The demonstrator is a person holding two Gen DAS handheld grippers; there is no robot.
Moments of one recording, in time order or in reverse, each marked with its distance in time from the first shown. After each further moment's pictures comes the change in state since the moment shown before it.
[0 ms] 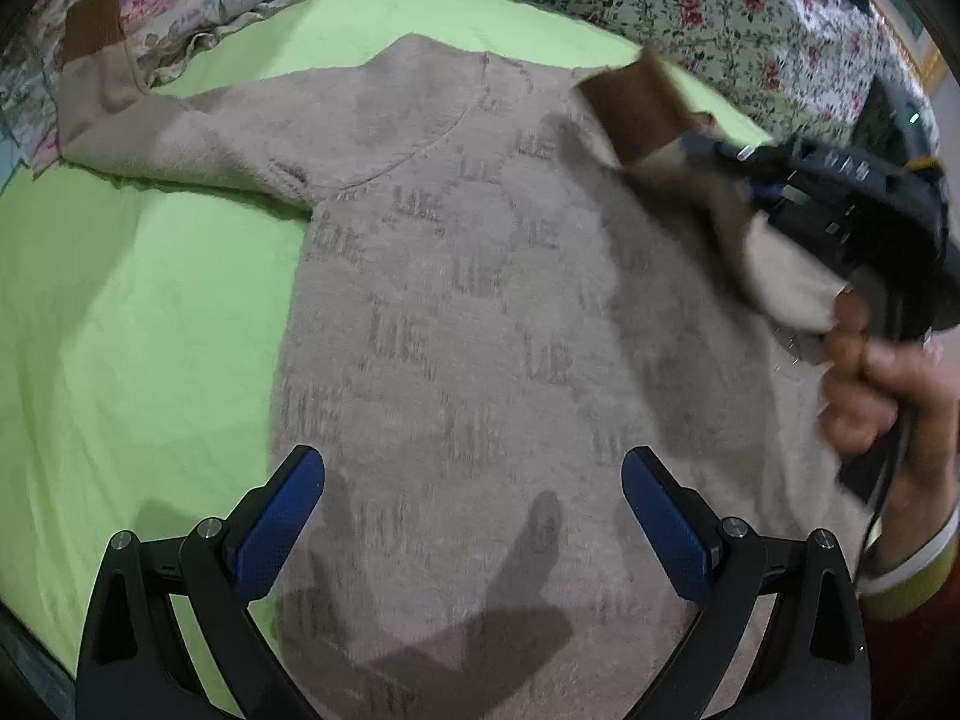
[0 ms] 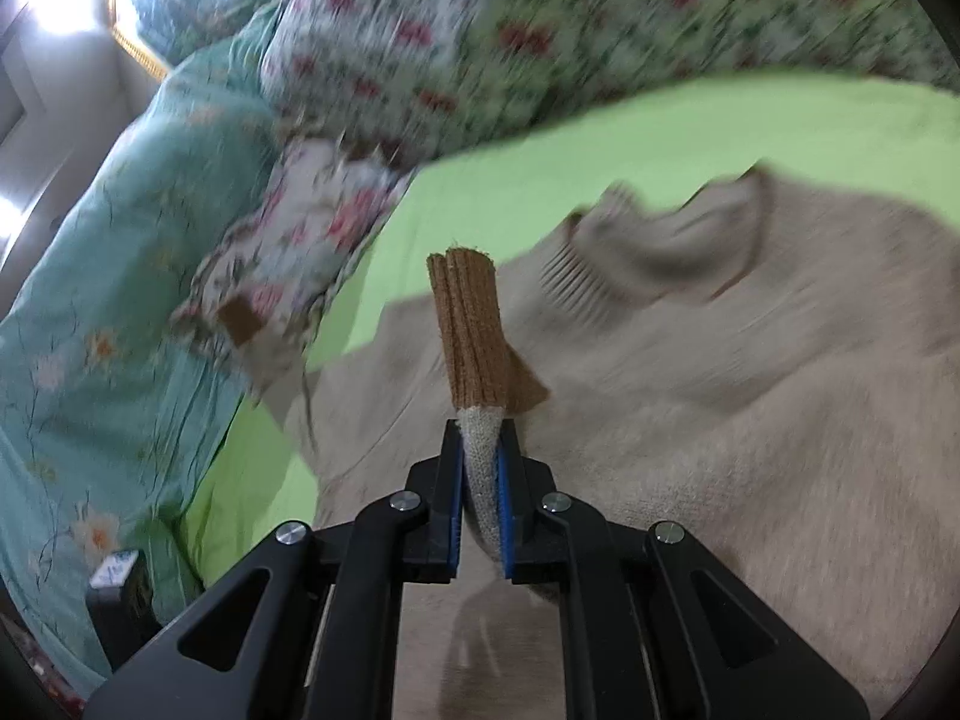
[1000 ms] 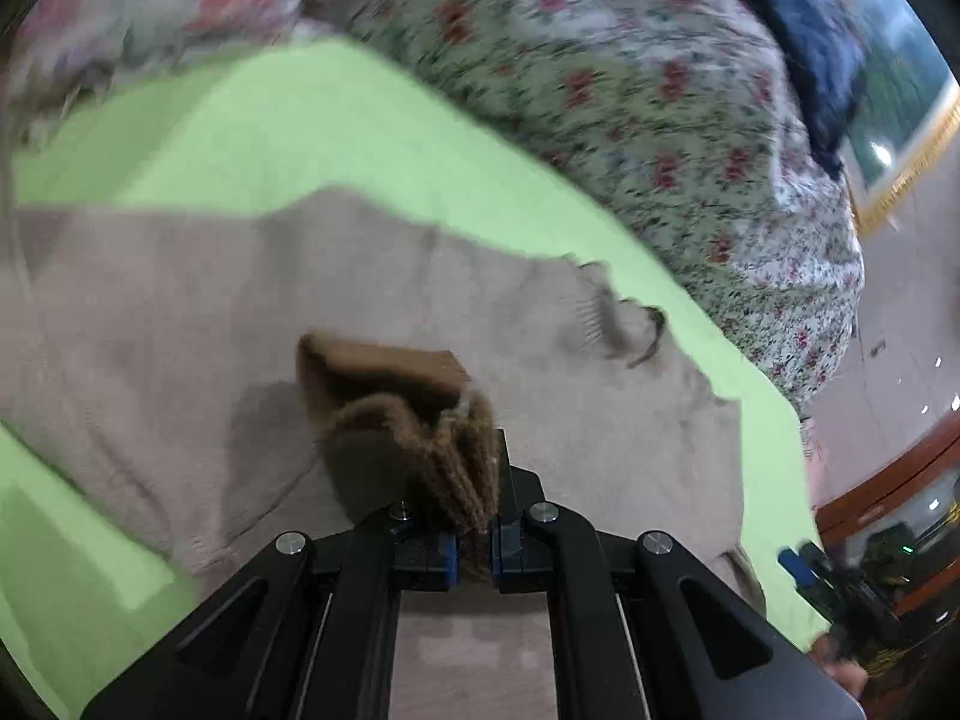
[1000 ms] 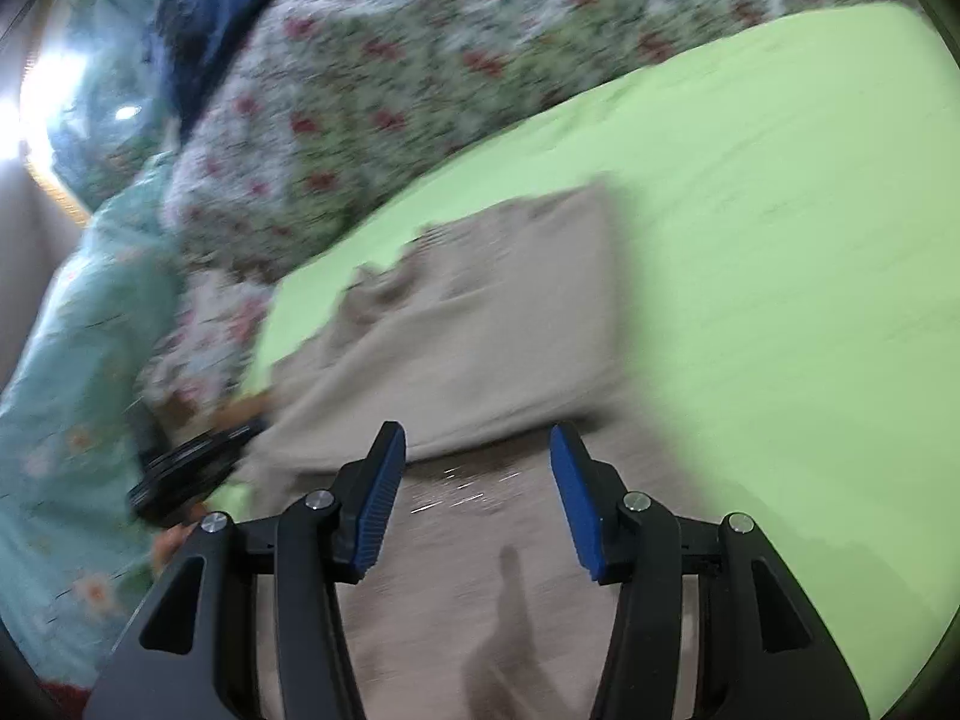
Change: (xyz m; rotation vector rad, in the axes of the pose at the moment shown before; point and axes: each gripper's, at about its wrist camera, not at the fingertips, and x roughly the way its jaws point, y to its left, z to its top) left arm 0.063 0.031 0.125 -0.125 -0.176 -0.357; right arm -0.205 -0.099 -0.095 0.271 -0.277 -0.360
